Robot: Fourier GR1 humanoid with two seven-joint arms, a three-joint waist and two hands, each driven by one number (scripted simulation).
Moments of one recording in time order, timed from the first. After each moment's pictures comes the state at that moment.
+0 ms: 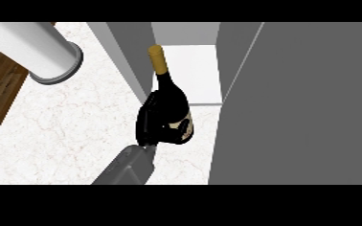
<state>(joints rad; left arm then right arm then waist) -0.41 0.00 -0.51 -0.84 0.91 0.25 -0.71 -0.08 -0.04 0.05 -2.41 -0.16 0.15 0.55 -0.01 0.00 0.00</state>
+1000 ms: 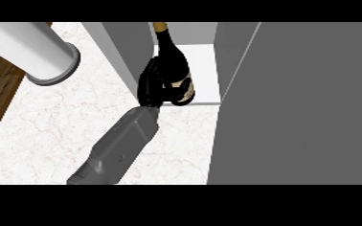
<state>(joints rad) -0.78 0.00 -0.44 -0.50 1.10 0.25 -0.72 -0.07 -0.03 0.06 -2.37 -0.17 0.17 0.49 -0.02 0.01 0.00</state>
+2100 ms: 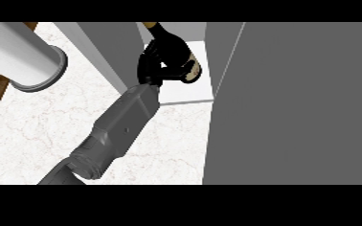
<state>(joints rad) -1.02 0.00 -0.42 -0.24 1.16 0.29 -0.61 -0.07 -0.02 0.09 -2.33 -0.17 0.19 0.43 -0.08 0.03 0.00</state>
